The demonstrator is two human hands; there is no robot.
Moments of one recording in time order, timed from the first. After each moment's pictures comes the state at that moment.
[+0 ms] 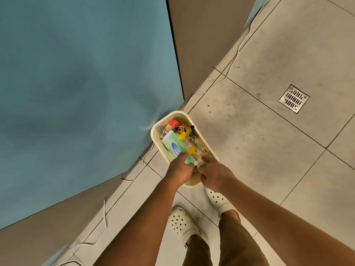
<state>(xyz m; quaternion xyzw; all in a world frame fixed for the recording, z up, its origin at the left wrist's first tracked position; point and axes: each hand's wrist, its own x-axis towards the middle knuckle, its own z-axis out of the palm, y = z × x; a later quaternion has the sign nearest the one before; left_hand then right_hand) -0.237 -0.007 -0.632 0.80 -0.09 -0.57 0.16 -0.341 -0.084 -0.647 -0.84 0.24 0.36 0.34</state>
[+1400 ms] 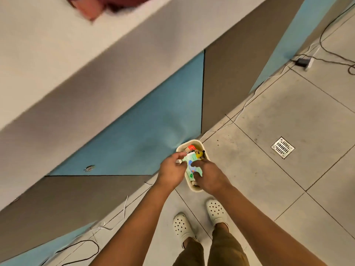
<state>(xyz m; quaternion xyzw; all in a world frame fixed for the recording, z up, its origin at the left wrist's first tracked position) -0.227 0.016 -0.360 0.86 -0.04 -0.40 0.32 -0.315 -0.074 -0.404 -0.85 0.28 0.19 0.41</state>
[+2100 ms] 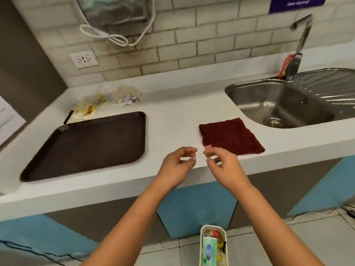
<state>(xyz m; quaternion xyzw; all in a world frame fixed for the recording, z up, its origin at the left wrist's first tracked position) -0.213 0.060 0.000 0.82 -0.07 -0.11 0.56 -0.224 -0.092 -0.041 -0.86 0.00 -0.10 0.50</state>
